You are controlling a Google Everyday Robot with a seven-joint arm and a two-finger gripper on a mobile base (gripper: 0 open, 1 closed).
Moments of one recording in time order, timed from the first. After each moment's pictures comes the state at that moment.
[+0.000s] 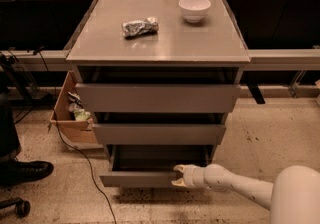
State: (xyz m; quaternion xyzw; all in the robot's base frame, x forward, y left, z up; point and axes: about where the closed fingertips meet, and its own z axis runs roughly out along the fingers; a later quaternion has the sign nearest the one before) arm 0.598 -0.088 0.236 -0.64 0.67 0.07 0.38
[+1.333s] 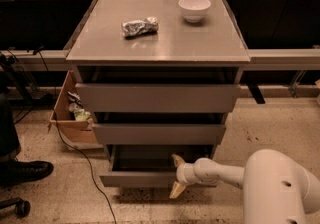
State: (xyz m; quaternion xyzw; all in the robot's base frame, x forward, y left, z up) arm 0.607 -0.068 0.210 -0.66 0.67 0.09 0.33
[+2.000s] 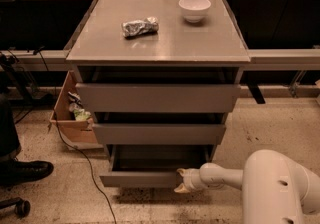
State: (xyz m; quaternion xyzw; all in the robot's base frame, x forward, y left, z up) arm 0.584 -0.104 0.182 -0.65 0.70 0.09 0.29
